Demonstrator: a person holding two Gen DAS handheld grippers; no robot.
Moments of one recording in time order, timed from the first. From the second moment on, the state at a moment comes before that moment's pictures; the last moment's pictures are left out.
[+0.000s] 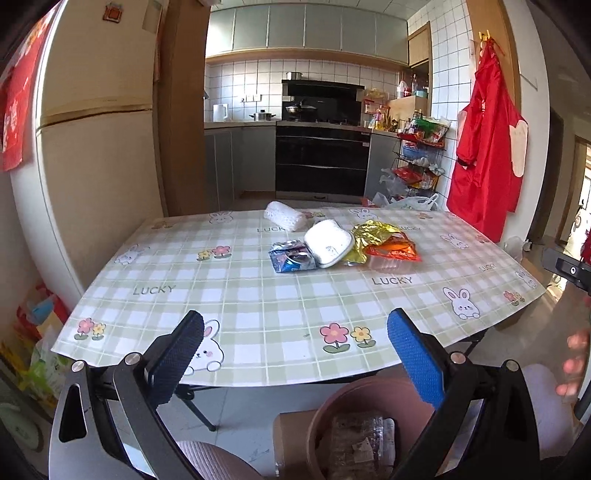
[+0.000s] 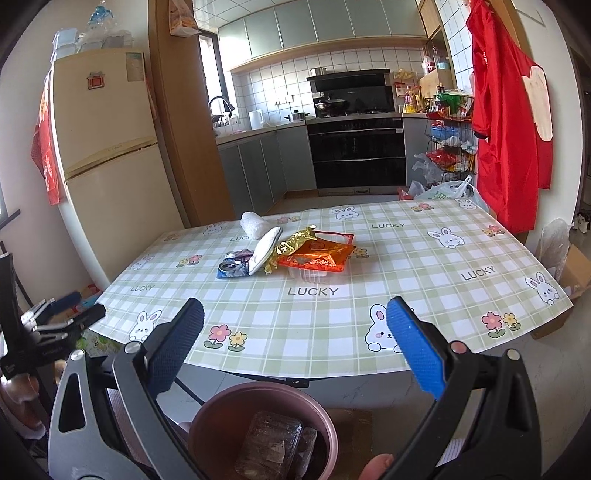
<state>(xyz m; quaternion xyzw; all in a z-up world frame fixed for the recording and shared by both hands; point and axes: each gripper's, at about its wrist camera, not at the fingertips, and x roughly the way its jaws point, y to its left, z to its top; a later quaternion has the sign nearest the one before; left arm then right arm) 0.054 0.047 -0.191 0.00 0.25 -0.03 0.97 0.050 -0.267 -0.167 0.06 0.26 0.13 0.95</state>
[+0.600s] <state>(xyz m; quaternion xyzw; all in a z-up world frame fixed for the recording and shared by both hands) 0.170 0.070 -0.200 -0.05 0.34 -0.01 0.94 0.122 -0.262 -0.178 0.01 0.29 0.13 0.95</state>
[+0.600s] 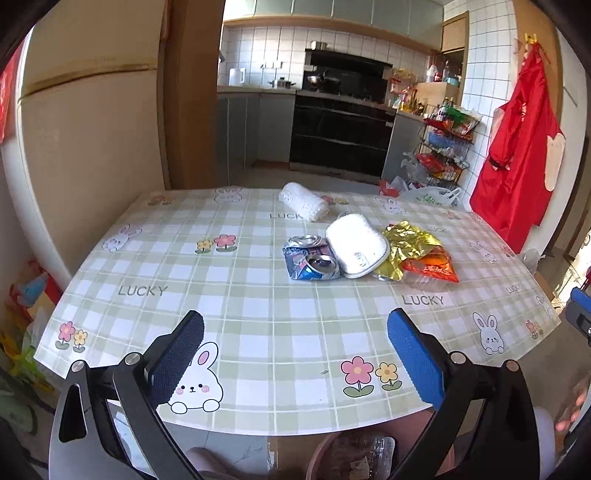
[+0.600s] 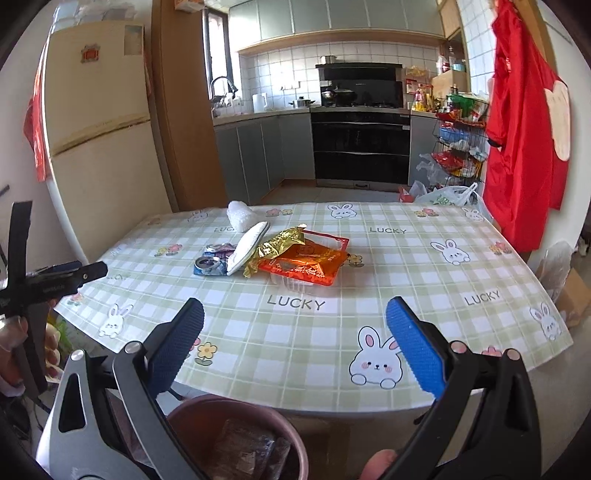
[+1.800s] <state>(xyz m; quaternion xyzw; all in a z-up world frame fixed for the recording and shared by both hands) 0.400 0.040 -0.311 -0.10 0.48 0.02 0.87 0.224 -0.299 -0.261 0.08 0.35 0.12 0.93</state>
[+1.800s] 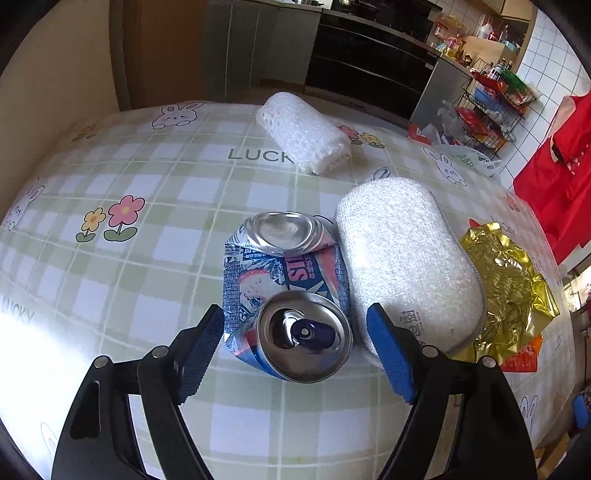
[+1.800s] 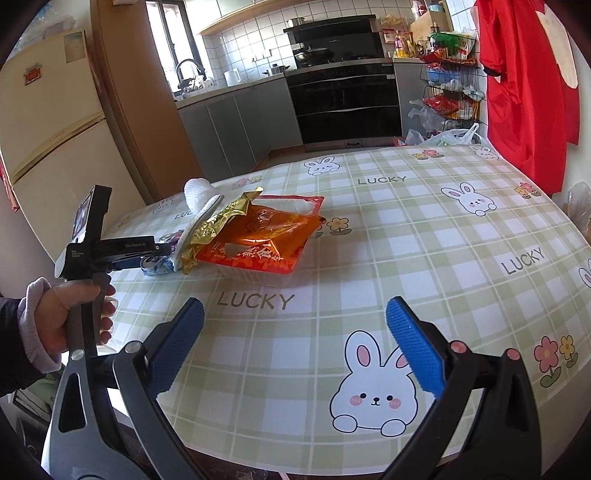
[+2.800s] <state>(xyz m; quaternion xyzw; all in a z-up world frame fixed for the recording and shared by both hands) 0.320 0.066 -0.292 -0.04 0.46 -0.08 0.89 0.218 -0.271 -0.251 0.06 0.35 0.15 0.92</state>
